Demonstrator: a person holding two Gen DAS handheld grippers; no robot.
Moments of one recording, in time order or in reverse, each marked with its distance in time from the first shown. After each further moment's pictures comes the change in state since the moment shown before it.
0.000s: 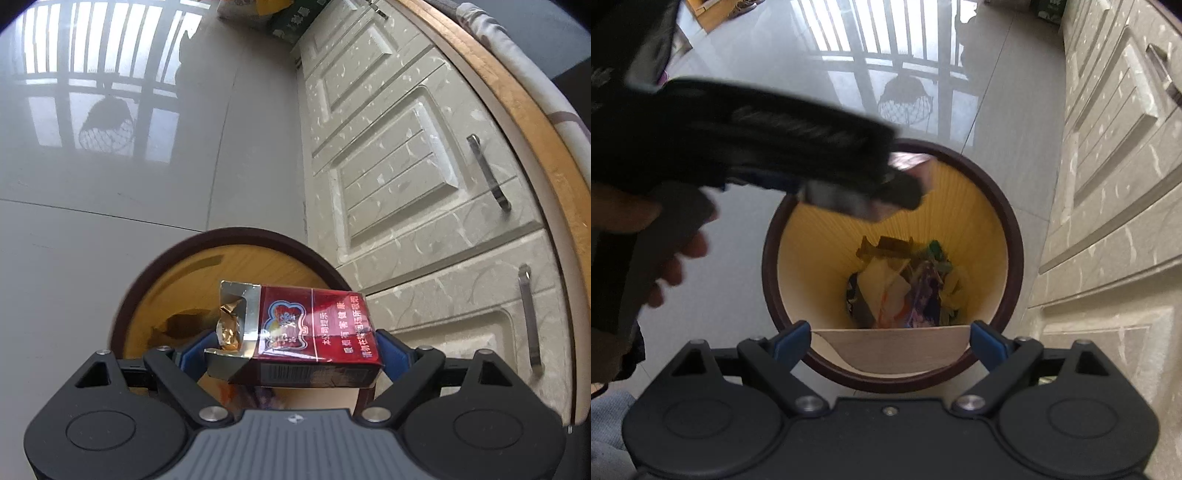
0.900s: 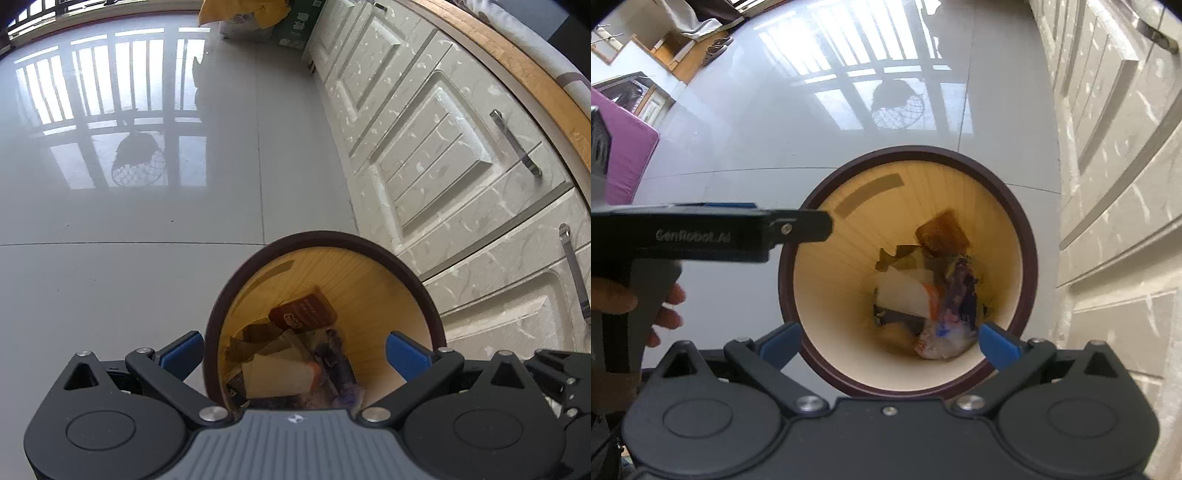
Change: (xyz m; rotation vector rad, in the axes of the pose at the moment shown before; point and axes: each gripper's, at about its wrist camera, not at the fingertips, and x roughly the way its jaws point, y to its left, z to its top) left arm -0.031 0.017 -0.005 0.167 -0.011 0.199; right arm -0.011 -0.014 0.003 0.201 -0.030 0.088
